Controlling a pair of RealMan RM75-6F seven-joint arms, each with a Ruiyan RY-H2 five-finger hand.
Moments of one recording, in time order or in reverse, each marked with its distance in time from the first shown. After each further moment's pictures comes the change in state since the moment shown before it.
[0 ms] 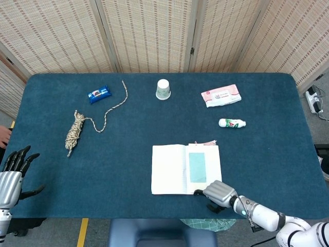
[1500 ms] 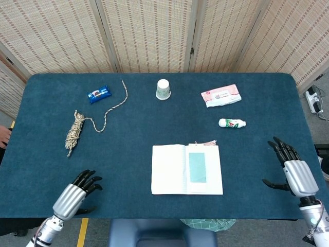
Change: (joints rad) left arm -0.105 -0.284 0.140 0.112 0.332 -0.083 0.099; right arm -0.540 0.084 0.110 0.187 -0.087 0.829 0.310
